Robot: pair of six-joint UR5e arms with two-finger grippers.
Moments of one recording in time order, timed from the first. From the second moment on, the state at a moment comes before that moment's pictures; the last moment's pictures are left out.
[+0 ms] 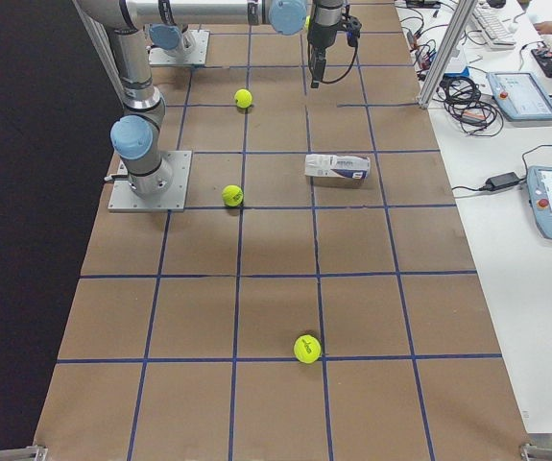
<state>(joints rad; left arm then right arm) -1.54 -1.61 -1.51 -1.58 1.54 0.00 1.56 -1.44 1.43 -1.51 -1.56 0.02</state>
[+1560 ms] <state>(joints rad) -1.54 -1.60 -1.51 -1.56 1.53 0.00 1.54 -1.45 1.44 -1.51 -1.56 0.02</state>
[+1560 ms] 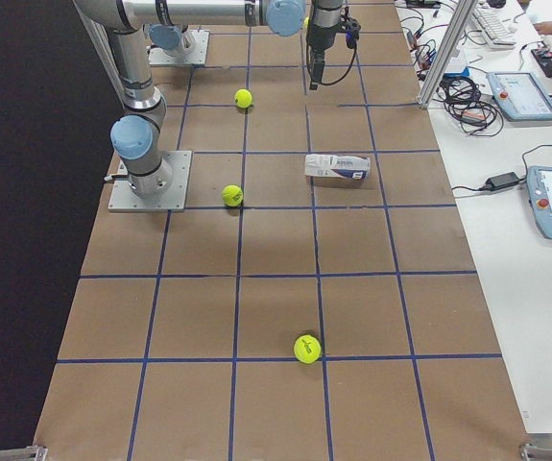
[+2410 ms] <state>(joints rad) -1.54 -1.60 -1.50 -1.56 1.53 0.00 1.54 -1.34 1.54 -1.72 -1.56 0.02</state>
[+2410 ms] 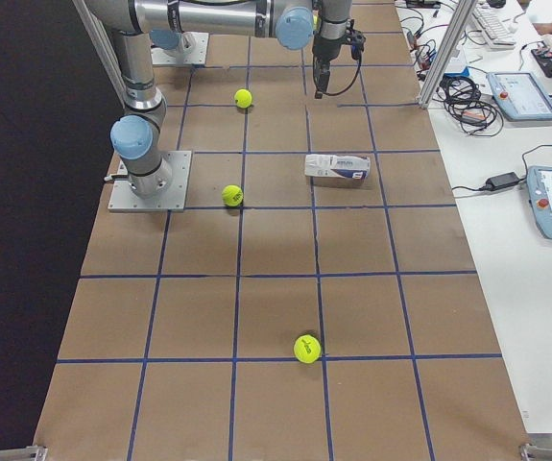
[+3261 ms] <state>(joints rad) -1.54 -1.61 -1.50 -1.56 1.53 -0.01 1.45 -1.19 1.62 -1.95 -1.56 -0.12</state>
